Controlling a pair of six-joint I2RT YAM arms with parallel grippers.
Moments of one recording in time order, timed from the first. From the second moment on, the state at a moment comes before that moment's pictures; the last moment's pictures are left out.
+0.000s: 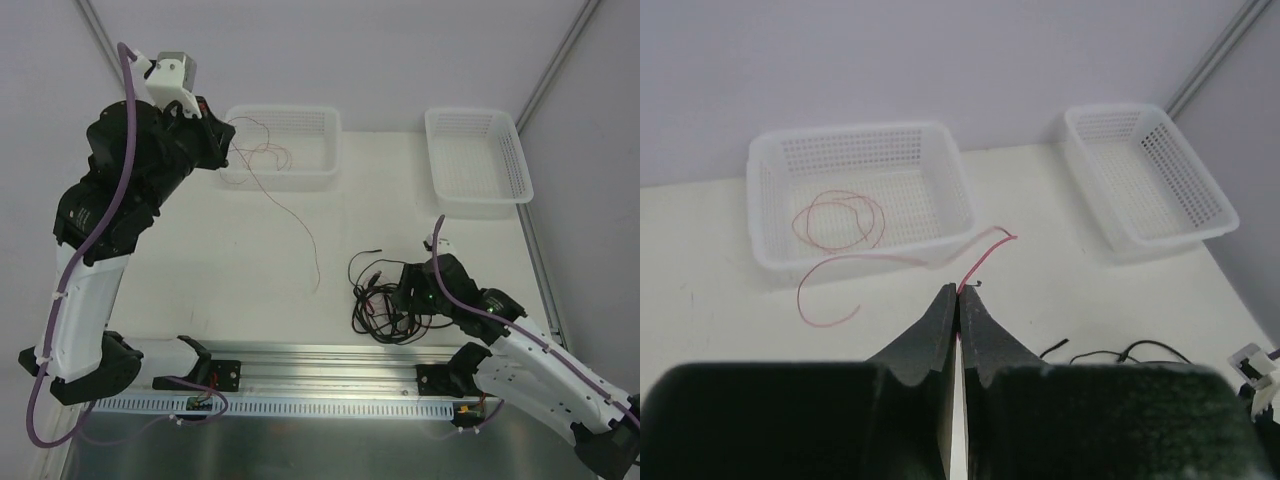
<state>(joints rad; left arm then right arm) -0.58 1.24 1.99 -0.92 -0.25 -0.22 0.75 0.68 0.59 -0.76 0.17 0.70</state>
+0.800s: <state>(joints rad) -0.53 1.50 2.20 -0.98 -0.25 -0.14 0.80 0.60 0.67 -0.74 0.05 0.52</state>
